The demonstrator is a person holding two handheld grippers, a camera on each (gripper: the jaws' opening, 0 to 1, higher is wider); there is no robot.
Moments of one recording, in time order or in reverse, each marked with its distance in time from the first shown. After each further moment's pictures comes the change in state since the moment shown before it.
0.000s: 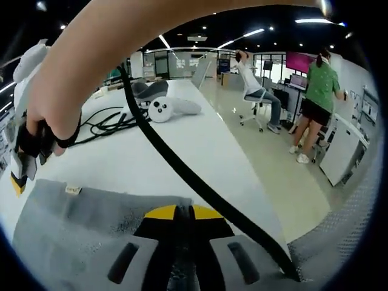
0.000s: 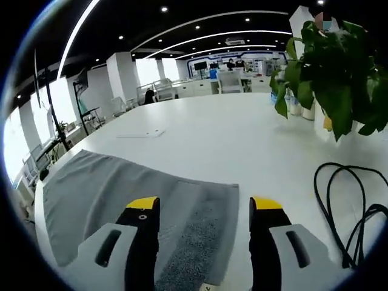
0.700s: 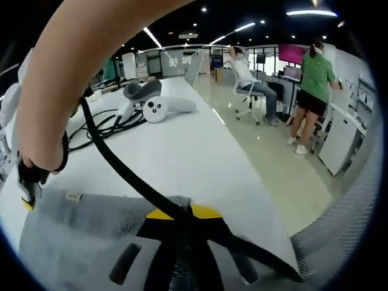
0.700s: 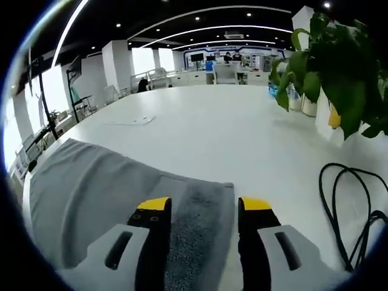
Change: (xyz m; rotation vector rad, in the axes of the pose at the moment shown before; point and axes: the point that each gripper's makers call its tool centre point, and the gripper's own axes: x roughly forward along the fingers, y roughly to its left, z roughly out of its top) left arm 0.000 0.000 0.000 0.044 0.015 -0.019; right arm 0.030 -0.015 -0.004 -0.049 0.048 -0.089
